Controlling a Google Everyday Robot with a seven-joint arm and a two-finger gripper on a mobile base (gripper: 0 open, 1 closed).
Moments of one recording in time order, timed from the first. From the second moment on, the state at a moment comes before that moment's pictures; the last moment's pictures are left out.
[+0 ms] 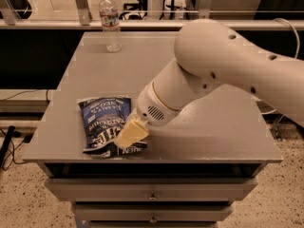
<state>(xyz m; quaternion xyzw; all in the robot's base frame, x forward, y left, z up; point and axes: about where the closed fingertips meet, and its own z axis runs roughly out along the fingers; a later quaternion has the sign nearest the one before) 0.441 0.040 0.839 -0.54 0.78 0.24 0.20</state>
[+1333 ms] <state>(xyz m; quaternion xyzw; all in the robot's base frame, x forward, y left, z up) 0.511 0.087 0.967 -0.51 0.71 0.36 0.32</state>
